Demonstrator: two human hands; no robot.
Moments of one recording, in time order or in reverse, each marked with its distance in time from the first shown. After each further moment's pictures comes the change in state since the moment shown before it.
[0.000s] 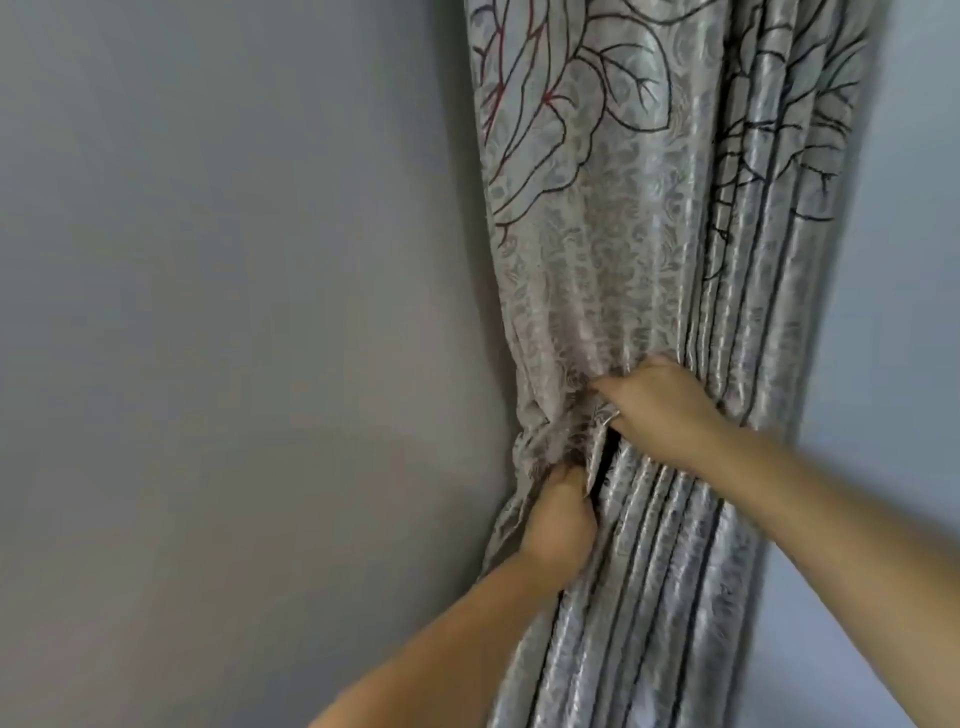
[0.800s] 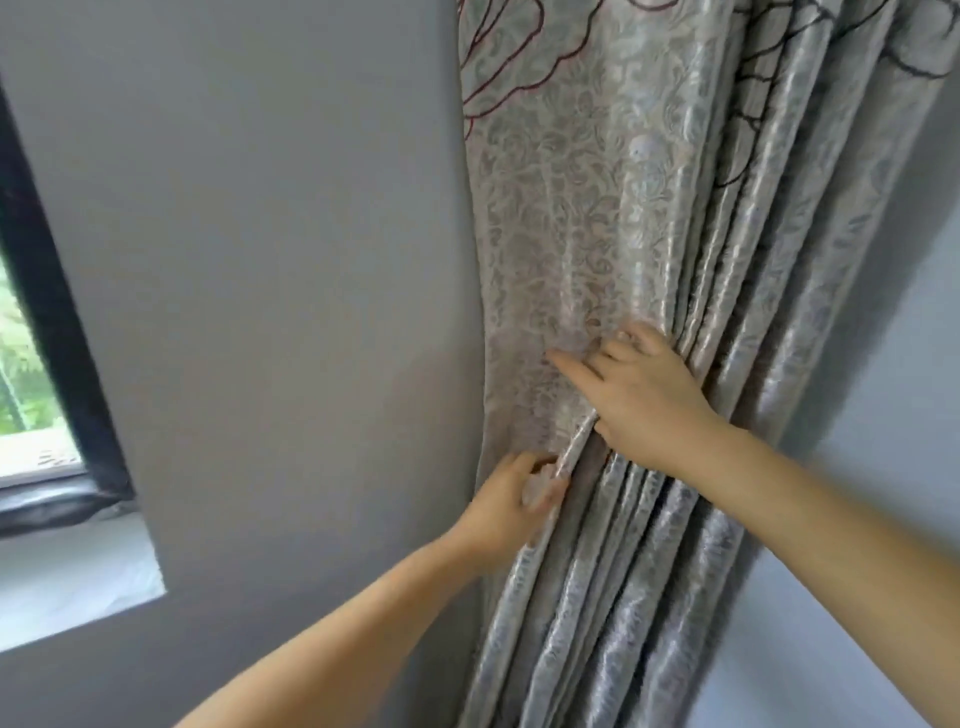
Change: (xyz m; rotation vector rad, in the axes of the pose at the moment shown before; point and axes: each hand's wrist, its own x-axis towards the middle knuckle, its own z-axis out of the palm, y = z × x) left_hand -0.122 -0.055 -0.021 -0.030 0.051 -0.166; right_hand -0.049 -0.075 0.023 -0.060 0.264 -0.400
